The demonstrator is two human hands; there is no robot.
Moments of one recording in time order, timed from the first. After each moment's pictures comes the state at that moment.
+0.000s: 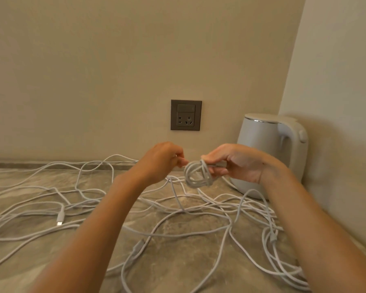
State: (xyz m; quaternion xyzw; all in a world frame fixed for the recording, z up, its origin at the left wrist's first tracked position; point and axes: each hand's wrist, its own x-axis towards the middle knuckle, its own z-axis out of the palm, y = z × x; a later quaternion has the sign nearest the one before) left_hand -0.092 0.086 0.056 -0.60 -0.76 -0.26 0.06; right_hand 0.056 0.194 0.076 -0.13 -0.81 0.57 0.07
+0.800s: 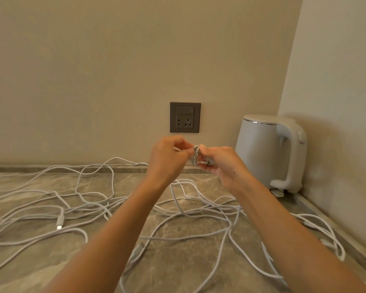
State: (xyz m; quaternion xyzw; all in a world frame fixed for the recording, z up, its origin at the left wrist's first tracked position) left_hand -0.063 0.094 0.054 -0.46 -0.69 -0.56 0.02; right_hand 0.022 0.185 0.053 -0.29 -0.62 0.64 0.35
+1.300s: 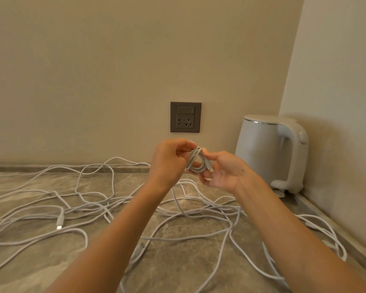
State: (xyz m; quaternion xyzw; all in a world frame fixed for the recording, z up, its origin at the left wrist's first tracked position) left_hand -0.067 0.099 0.045 -0.49 -0.66 -0.57 0.02; right_hand 0.029 0.187 0.052 -0.28 -0.52 0.78 0.21
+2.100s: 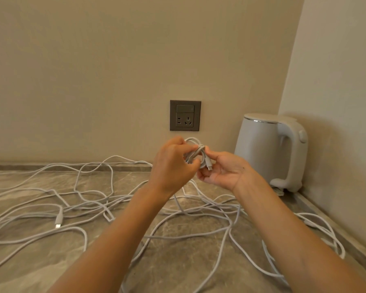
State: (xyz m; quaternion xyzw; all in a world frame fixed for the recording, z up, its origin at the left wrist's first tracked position) left_hand -0.066 0.100 0.034 -0.57 -0.64 -0.48 0.19; right_hand 0.026 0.191 0.049 -0.29 -0.45 0.80 0.26
